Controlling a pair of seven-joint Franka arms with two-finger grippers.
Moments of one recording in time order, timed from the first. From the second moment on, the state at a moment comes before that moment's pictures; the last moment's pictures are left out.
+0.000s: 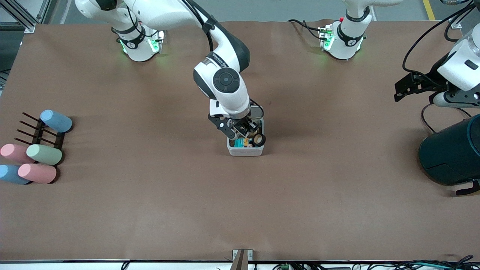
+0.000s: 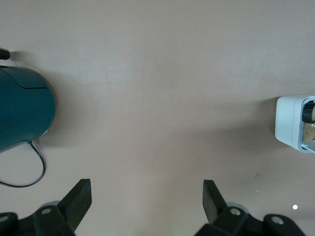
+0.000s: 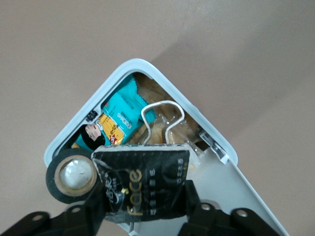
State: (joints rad) left arm -0.08 0.01 -0.04 -1.53 -0.01 1.54 -0.05; right arm 0.76 0.64 0.02 -1.40 0.14 2.10 1.50
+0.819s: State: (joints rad) left arm -0.08 0.01 -0.04 -1.53 -0.01 1.54 -0.05; right arm 0.65 0.61 -0.03 -1.21 0.12 1.84 1.49
